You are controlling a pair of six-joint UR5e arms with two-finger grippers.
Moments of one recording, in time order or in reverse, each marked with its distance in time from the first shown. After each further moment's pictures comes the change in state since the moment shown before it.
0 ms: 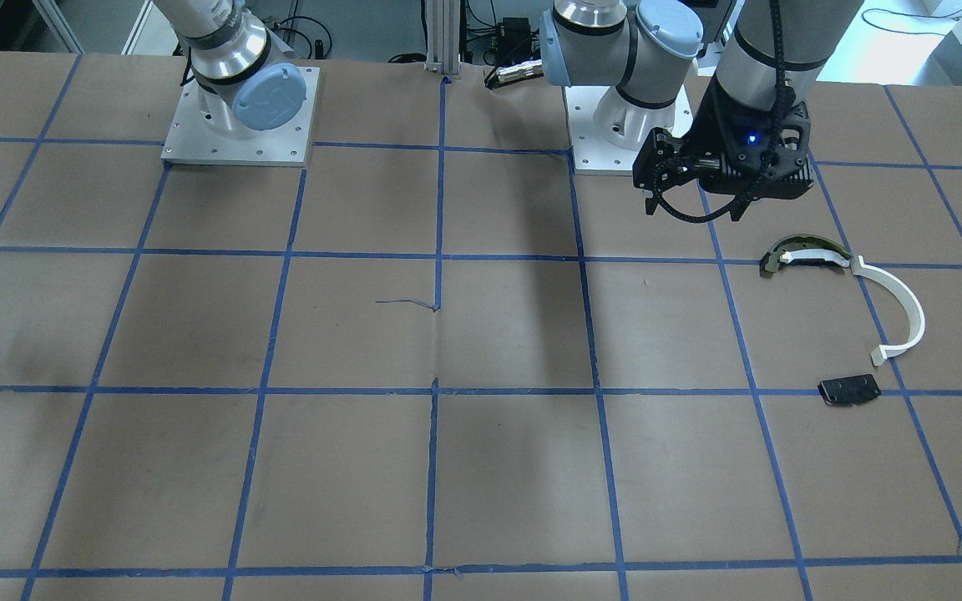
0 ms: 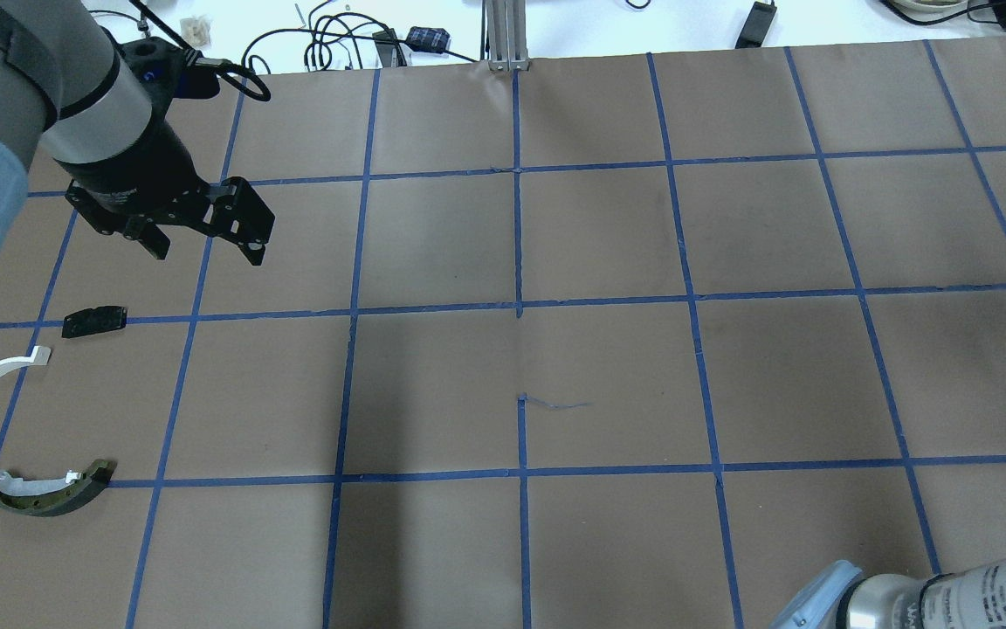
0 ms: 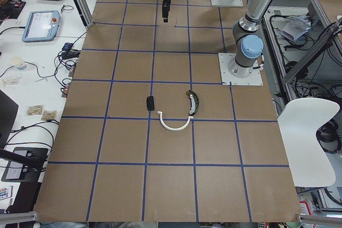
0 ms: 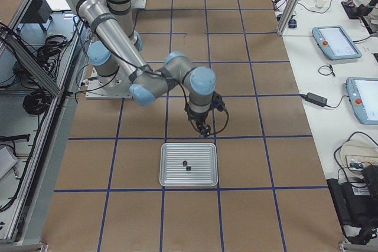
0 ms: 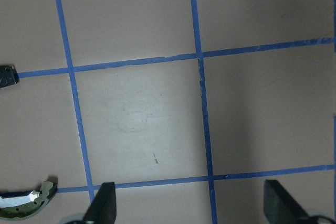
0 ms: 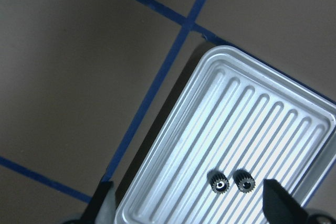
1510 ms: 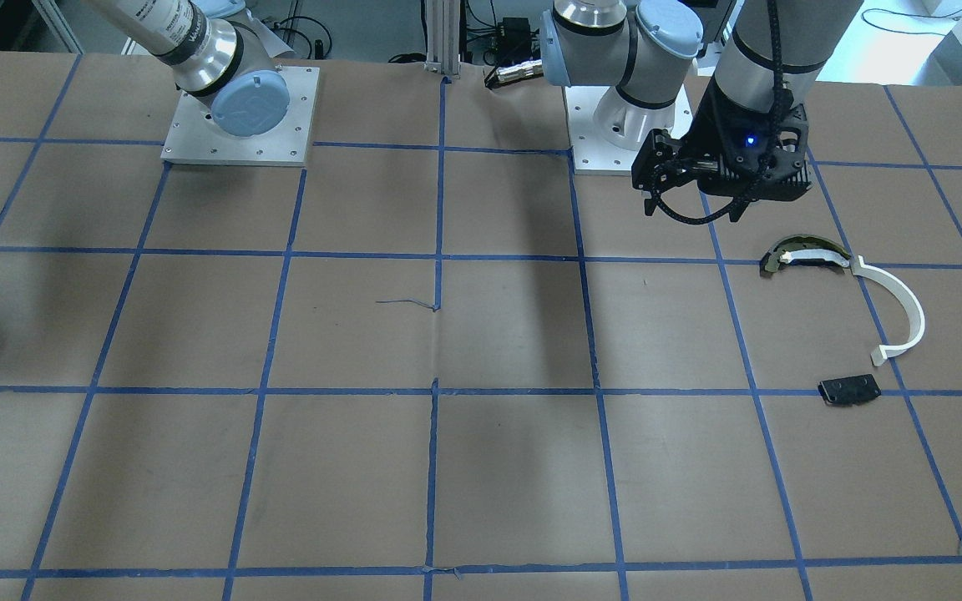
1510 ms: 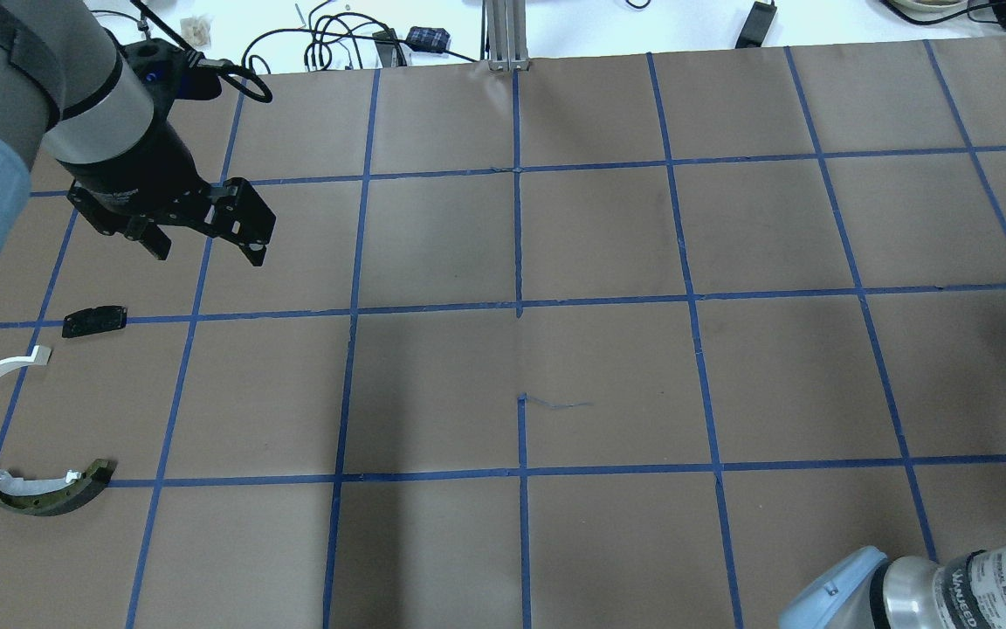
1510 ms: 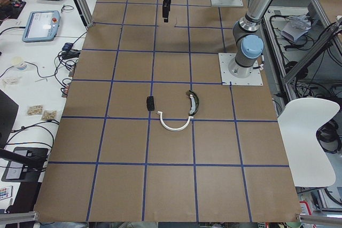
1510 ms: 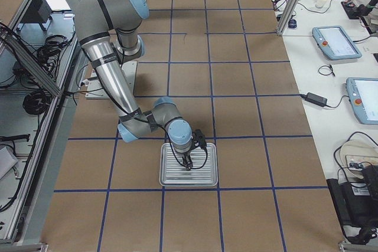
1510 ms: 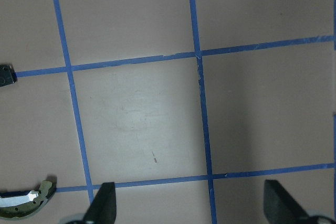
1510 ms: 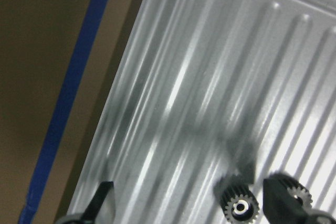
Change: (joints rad) left arm -0.001 0.001 0.000 -0.002 -0.001 0.000; right arm -0.102 0.149 0.086 -0.202 0.065 -0.008
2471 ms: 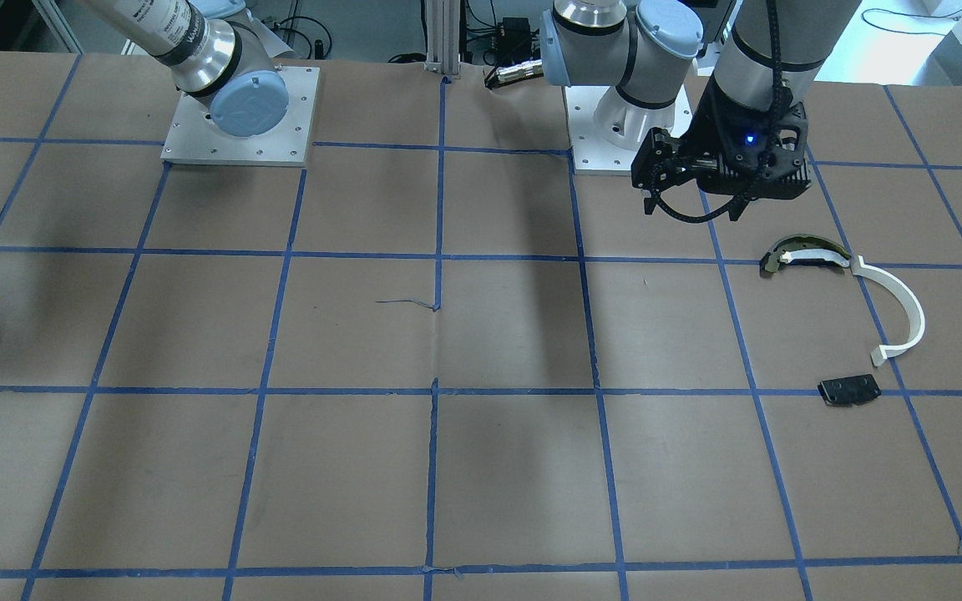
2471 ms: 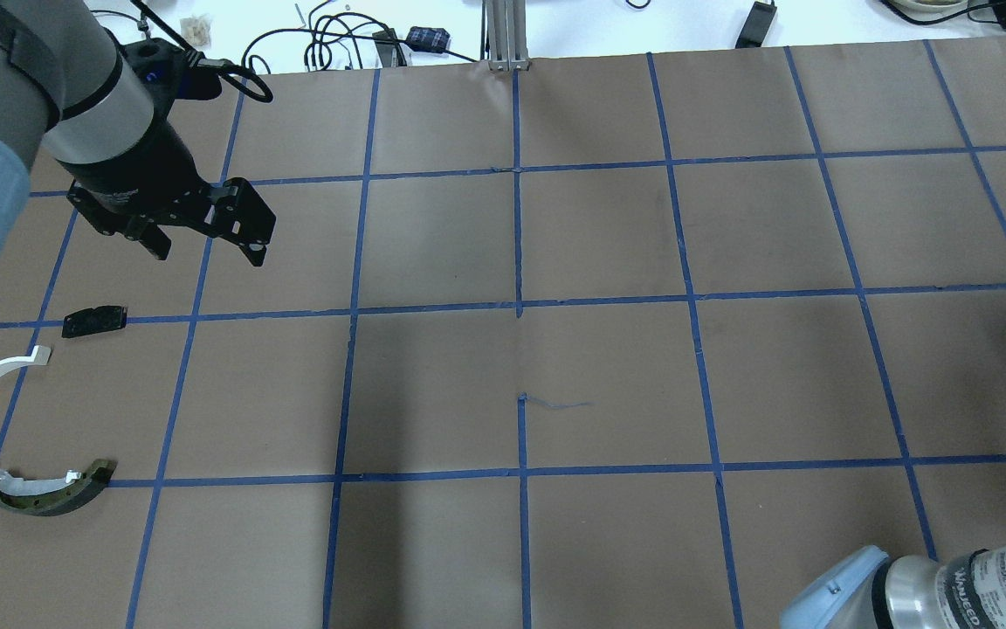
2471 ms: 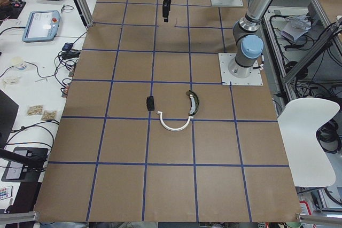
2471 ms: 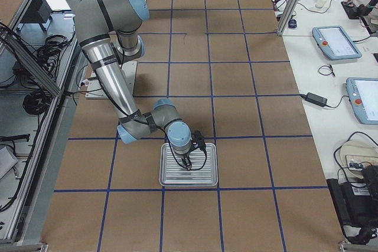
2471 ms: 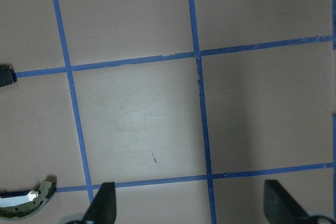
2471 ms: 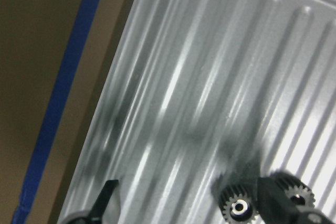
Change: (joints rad) left arm -0.002 0.002 0.000 -0.001 0.002 0.000; right arm -0.008 0.011 -0.002 -0.002 0.004 -0.001
